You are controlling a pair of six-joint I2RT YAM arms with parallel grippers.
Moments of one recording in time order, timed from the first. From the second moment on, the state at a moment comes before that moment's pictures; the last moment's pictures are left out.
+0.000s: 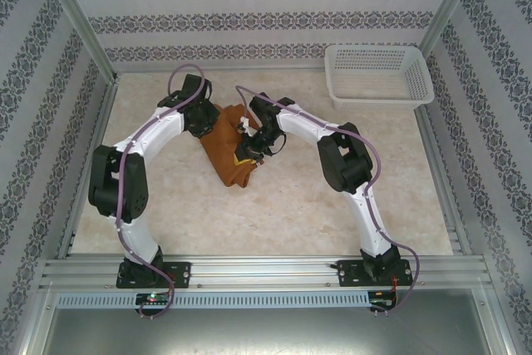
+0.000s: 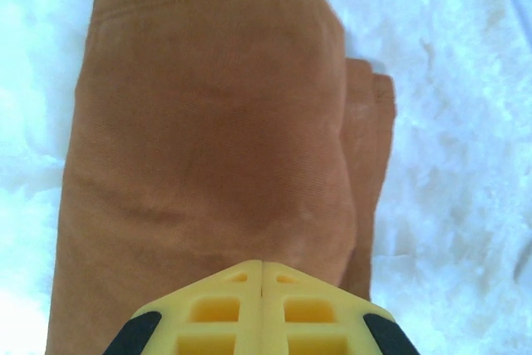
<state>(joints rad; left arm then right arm) -0.24 1.82 1.42 -0.59 0.04 -1.05 0.59 2.33 1.89 -0.96 -0.84 0.34</state>
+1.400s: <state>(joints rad) -0.25 2.04 1.50 -0.49 0.11 -1.05 1.16 2.46 2.26 -1.27 0.85 0.16</state>
